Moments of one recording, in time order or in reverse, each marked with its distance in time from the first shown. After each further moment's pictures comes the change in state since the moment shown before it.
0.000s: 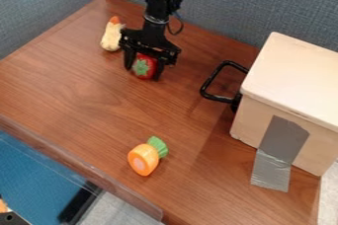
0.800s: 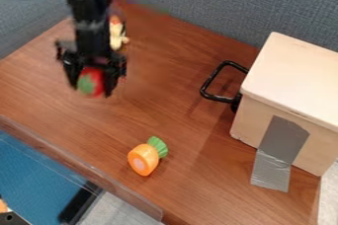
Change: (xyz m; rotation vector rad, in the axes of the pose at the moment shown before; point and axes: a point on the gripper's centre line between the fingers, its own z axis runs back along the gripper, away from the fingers) arm -0.120 0.051 0.029 -0.129 -0.021 -0.001
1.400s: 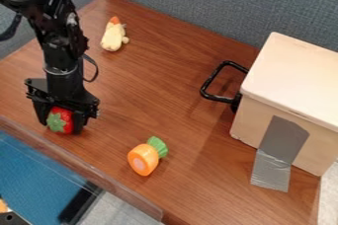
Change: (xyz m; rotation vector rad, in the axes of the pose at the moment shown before) arm -0.030 0.030 -0.038 0.101 0.029 -0.004
